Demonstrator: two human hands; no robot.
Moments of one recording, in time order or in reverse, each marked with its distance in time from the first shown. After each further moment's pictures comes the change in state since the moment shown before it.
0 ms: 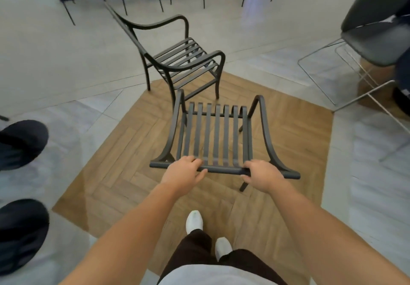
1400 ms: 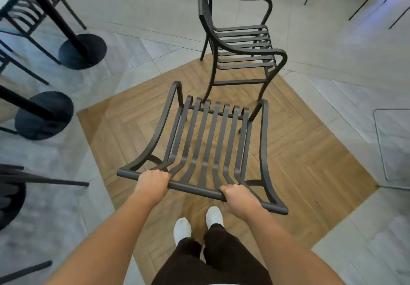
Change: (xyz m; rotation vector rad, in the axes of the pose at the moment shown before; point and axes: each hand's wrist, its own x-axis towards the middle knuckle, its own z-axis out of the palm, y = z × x) left_hand -0.022 0.104 0.098 0.100 -0.214 -0.712; right_hand 0.050 0.100 0.036 -0.285 -0.239 -0.633
